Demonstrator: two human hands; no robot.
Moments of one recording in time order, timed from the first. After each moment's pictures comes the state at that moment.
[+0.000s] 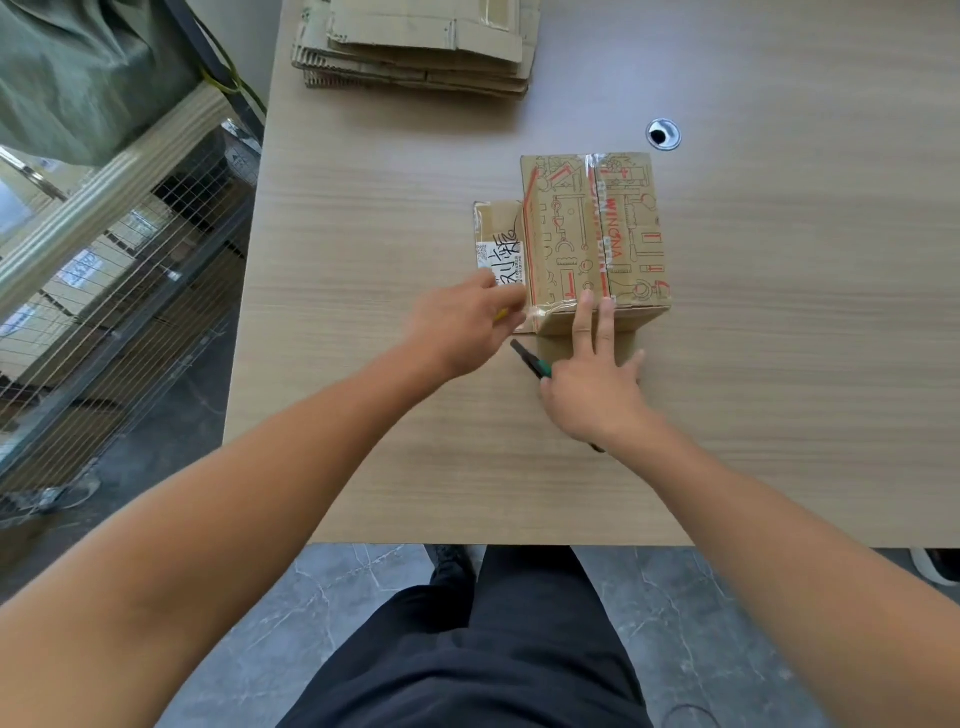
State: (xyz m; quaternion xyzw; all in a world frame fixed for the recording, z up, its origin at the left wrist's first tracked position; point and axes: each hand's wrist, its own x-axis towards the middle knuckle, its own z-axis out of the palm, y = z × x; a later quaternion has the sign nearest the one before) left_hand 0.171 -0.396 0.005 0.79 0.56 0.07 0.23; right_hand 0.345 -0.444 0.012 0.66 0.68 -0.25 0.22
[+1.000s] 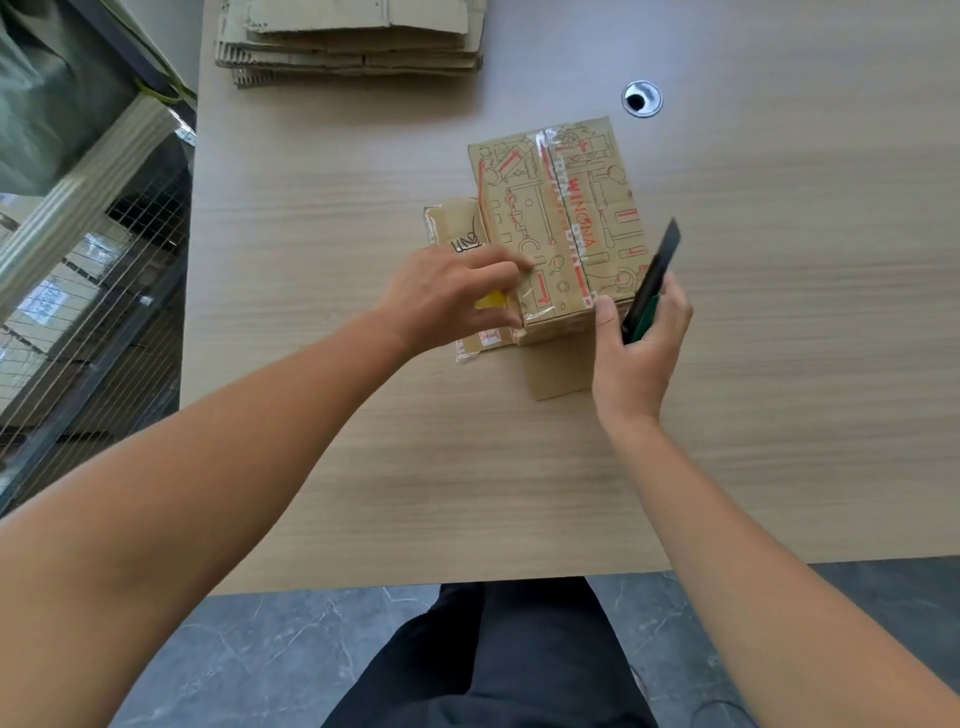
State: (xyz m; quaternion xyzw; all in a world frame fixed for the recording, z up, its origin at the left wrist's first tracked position) left_hand 0.190 -0.327 -0.034 0.92 0.31 0.21 0.07; right_hand 0.402 -0.419 -0.048 0.72 0.43 -0.26 -0.48
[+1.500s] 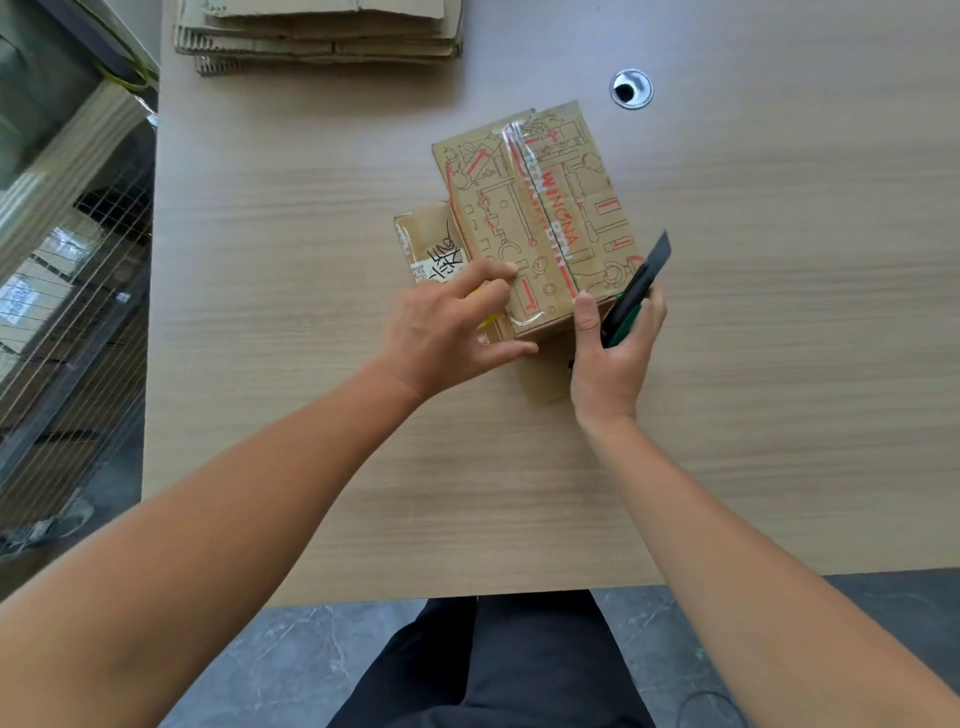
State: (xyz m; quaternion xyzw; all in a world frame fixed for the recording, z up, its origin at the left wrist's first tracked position) left_hand 0.221 -0.356 -0.061 0.86 0.42 0.28 0.03; right_hand 0.402 -0.403 -0.064 0.71 0.38 -0.30 -0.51
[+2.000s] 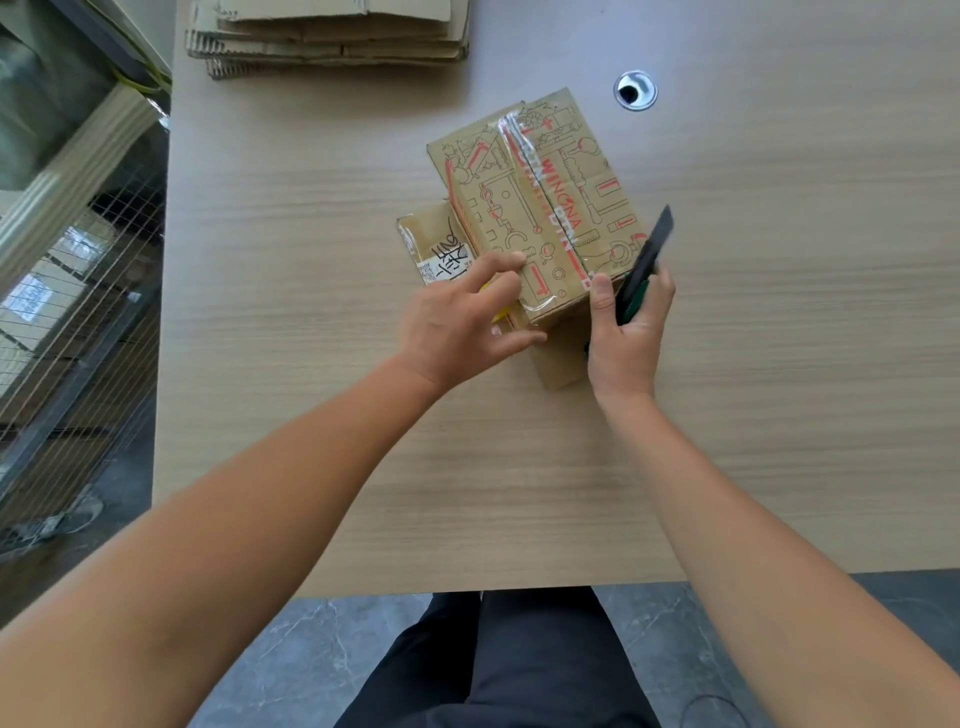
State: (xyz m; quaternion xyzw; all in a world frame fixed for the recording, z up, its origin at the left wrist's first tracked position) left_hand 0.234 -0.358 -0.052 0.85 0.45 0.26 0.07; right_hand 0.423 -0.387 -0.064 0.69 0.42 -0.32 -0.50
